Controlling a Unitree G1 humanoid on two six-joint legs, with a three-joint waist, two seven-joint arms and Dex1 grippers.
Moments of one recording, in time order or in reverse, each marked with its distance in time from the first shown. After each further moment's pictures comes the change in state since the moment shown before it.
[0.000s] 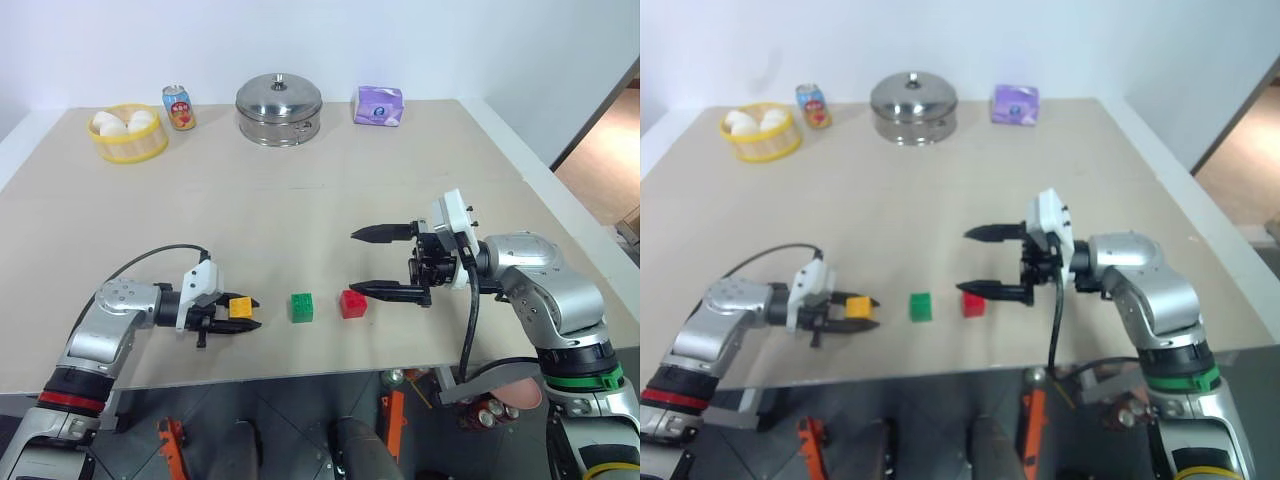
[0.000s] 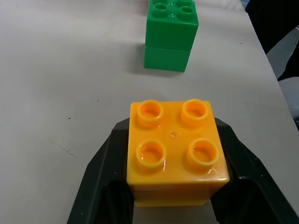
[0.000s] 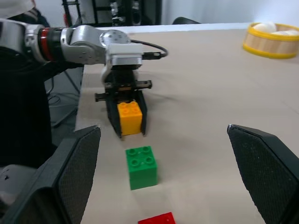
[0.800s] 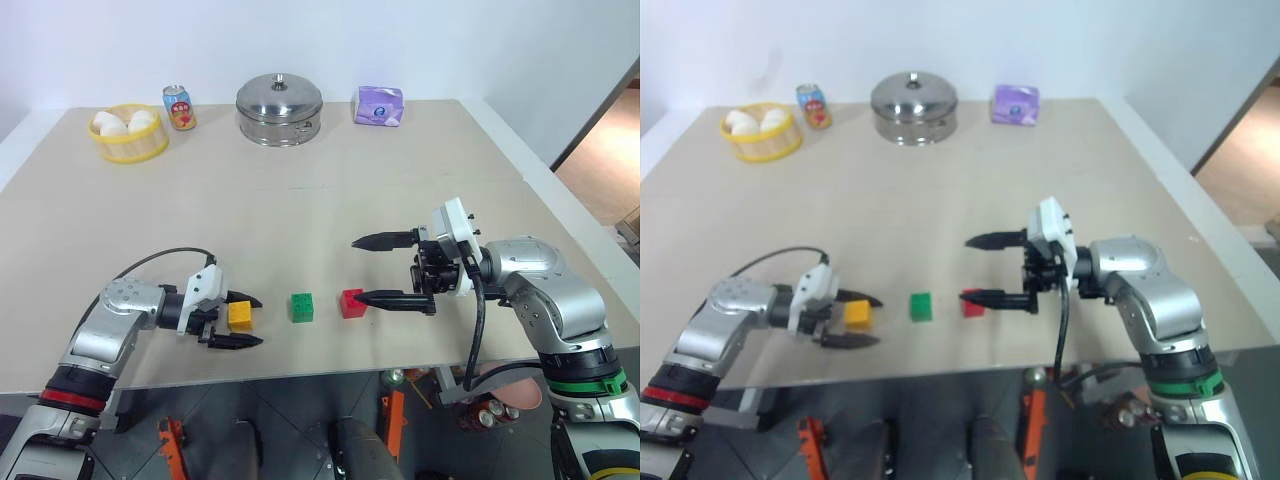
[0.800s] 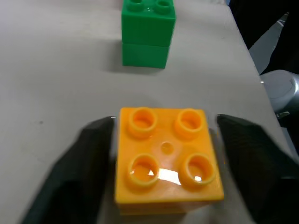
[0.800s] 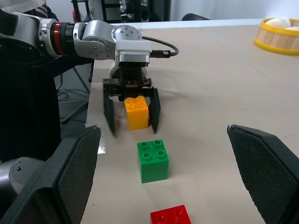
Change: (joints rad) left arm -0.008 0.011 -0.033 0.000 -0.004 -0.001 -0.043; right arm 0.021 -0.005 0.000 0.000 -0.002 -0.013 0.032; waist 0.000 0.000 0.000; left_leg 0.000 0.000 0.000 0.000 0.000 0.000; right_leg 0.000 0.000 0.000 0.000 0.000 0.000
